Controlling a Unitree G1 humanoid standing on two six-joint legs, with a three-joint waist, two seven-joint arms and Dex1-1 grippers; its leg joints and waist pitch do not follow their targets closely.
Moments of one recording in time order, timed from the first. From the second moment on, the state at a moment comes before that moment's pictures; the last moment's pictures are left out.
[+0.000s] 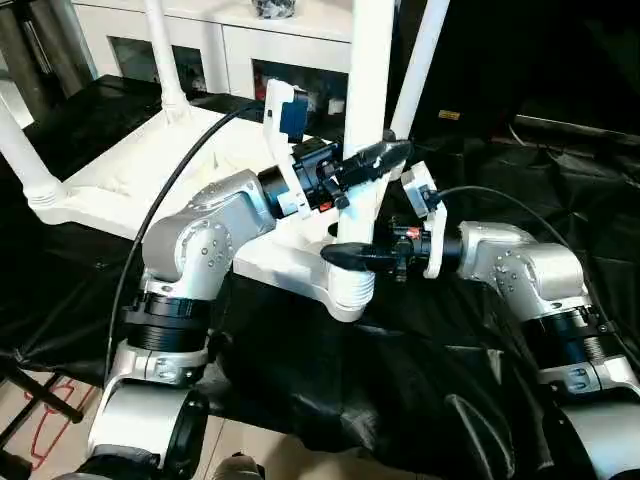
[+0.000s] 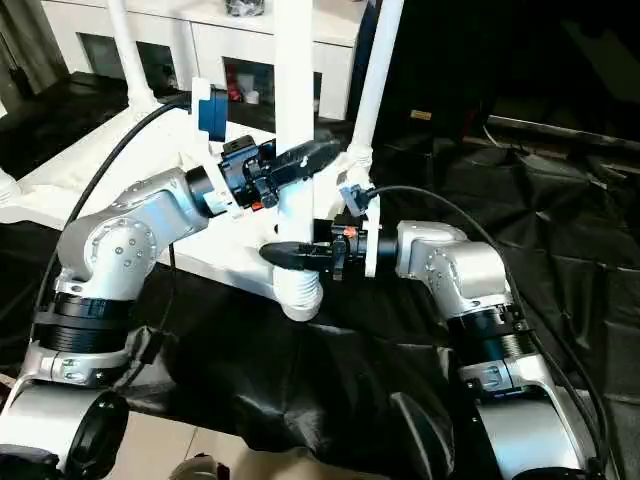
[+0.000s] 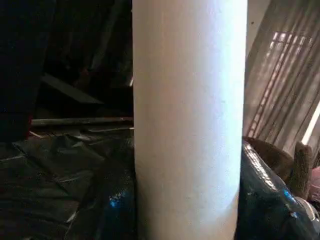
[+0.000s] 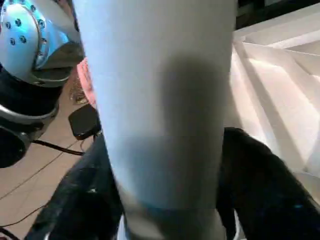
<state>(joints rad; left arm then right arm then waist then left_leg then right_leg) -0.75 0.13 0.02 0.12 -0.63 0.65 -0.78 -0.68 -0.33 0.13 0.32 0.48 0.69 1.19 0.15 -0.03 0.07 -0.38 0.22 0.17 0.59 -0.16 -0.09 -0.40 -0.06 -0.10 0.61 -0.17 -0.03</state>
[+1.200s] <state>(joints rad) -0.74 0.09 0.05 0.11 -0.64 0.61 -0.75 -0.66 -0.27 0.11 0.30 0.48 0.64 1.14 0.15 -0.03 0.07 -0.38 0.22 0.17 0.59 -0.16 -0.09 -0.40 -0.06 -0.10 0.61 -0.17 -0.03</state>
